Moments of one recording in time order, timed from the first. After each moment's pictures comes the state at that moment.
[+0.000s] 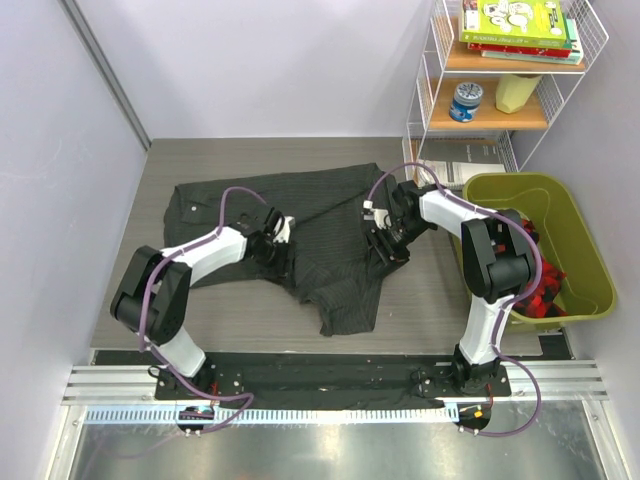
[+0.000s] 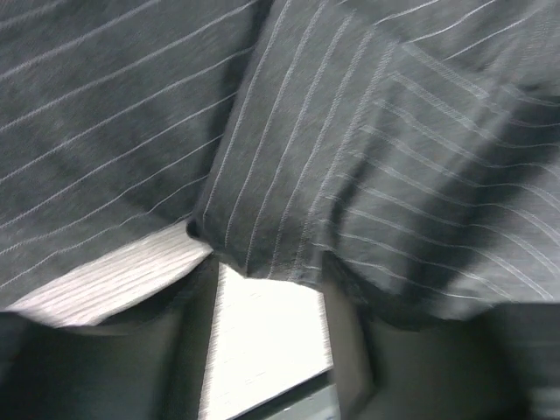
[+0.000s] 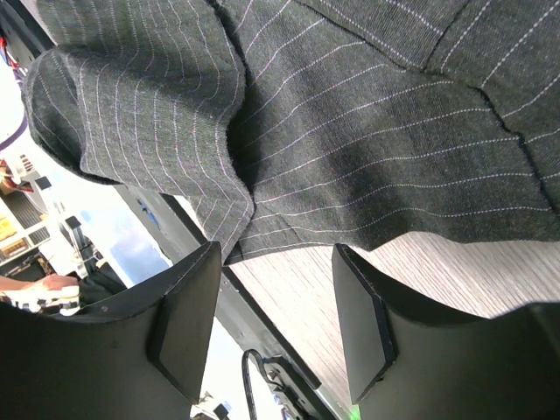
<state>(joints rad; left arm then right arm) -0.48 1.64 0.97 -0.56 0.27 -0.31 0.29 1.91 1.28 -0.96 -0.72 -0.25</state>
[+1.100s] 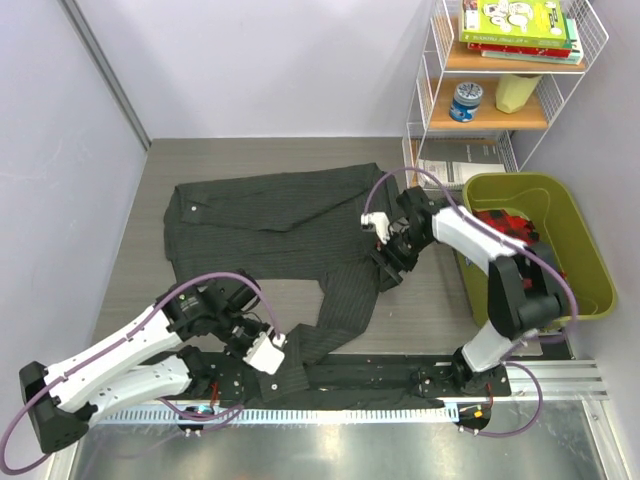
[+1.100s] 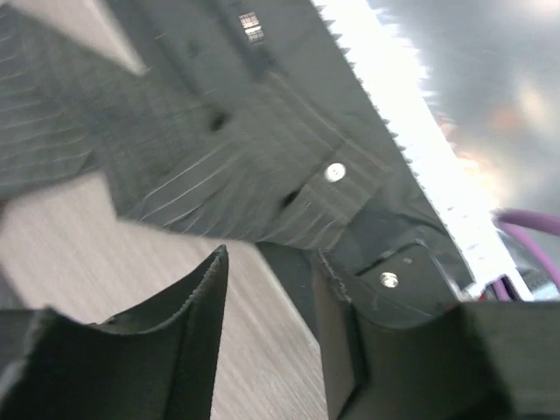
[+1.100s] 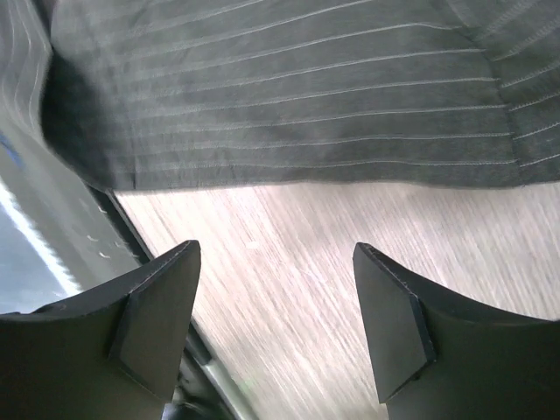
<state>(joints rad) -0.90 0.83 0.76 -1.16 0.64 1.17 0.33 1.67 1.14 -0.92 -0.57 -0.53</state>
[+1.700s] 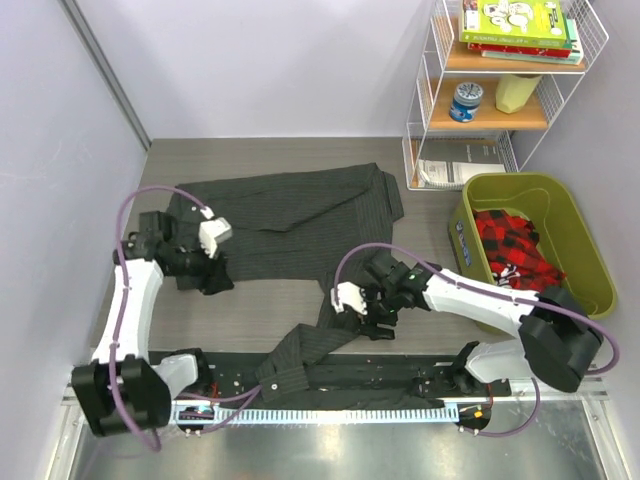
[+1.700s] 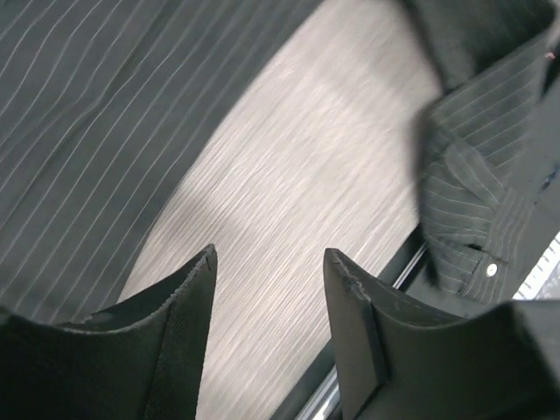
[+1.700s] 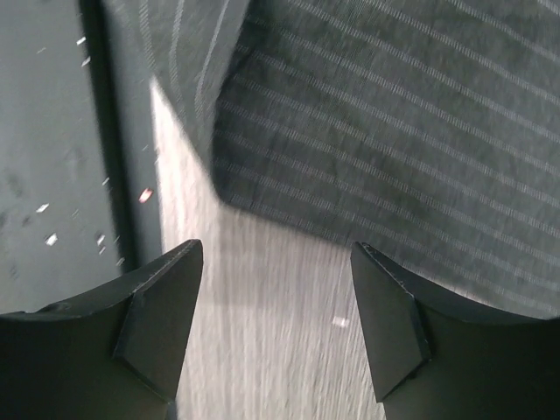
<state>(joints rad) 0.11 1.08 0.90 -1.03 0.77 0.81 0.81 1.30 0.70 -0.60 -0.39 -0.70</state>
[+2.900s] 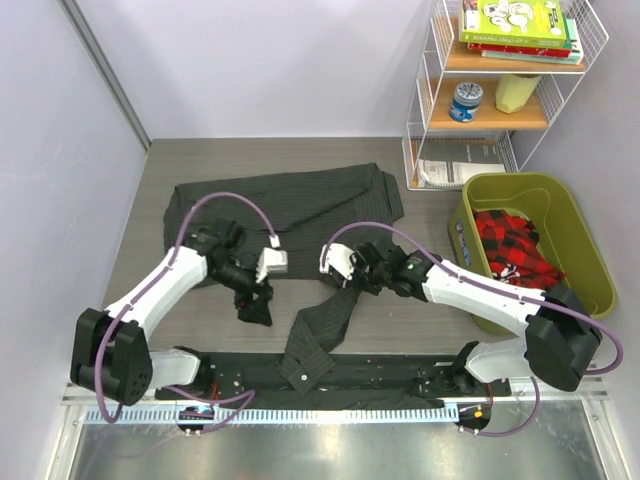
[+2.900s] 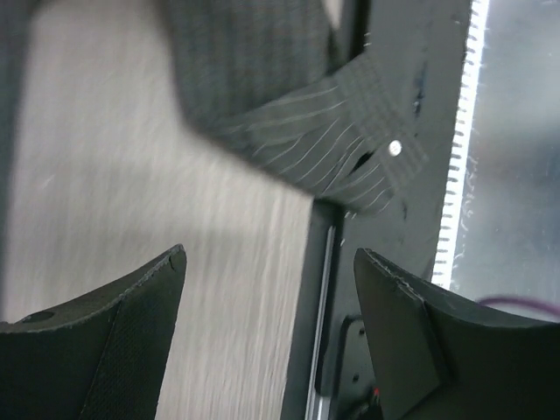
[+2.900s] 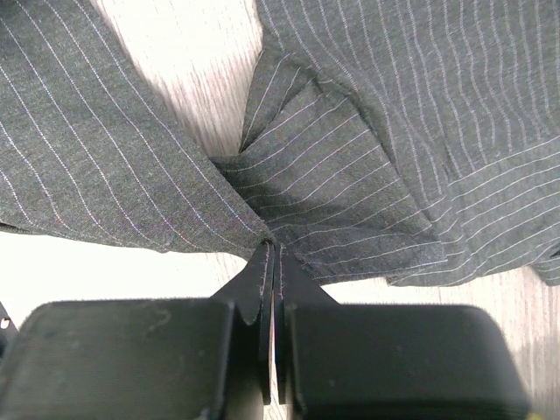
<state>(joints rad) -0.27 1.28 0.89 -1.08 0.86 0.94 0.84 1.32 0.84 -0.39 -0.06 -0.52</state>
